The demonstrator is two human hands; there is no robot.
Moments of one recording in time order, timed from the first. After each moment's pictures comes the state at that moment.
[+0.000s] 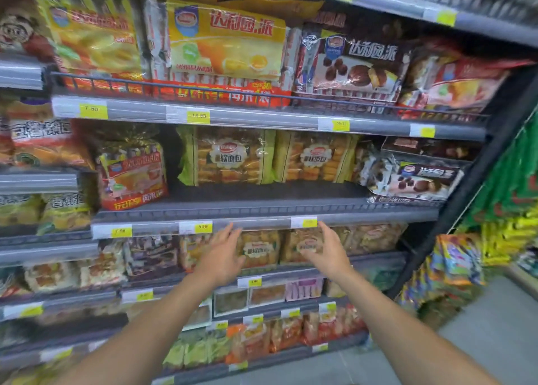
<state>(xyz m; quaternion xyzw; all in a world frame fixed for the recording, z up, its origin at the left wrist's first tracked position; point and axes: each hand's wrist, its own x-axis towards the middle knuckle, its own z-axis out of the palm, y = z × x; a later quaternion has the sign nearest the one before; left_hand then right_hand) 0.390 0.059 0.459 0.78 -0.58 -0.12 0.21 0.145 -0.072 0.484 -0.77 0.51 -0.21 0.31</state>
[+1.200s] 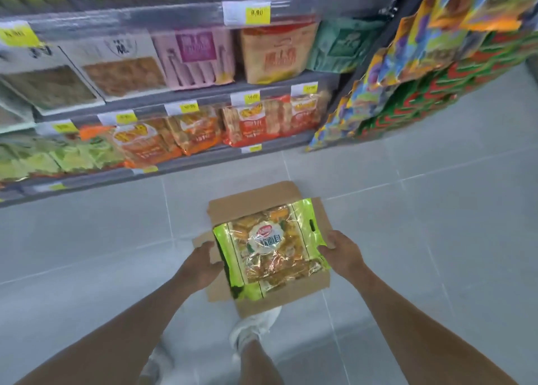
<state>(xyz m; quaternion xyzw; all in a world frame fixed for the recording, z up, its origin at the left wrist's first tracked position) -0.020 0.028 -0.063 0.79 -0.33 -0.52 -0.01 -0.324 -0.121 -0.035 -0.59 0.68 0.11 0.41</state>
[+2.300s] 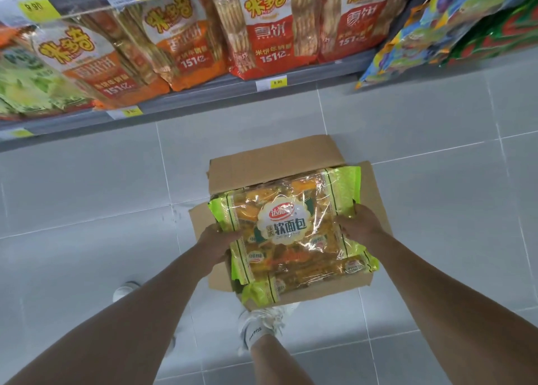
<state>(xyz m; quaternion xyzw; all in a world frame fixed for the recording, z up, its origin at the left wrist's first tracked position) -0.058 -0.009 -0.270 0.77 0.08 -0.60 0.18 -0.349 -0.181 -0.339 -0.48 0.70 0.16 0.50</state>
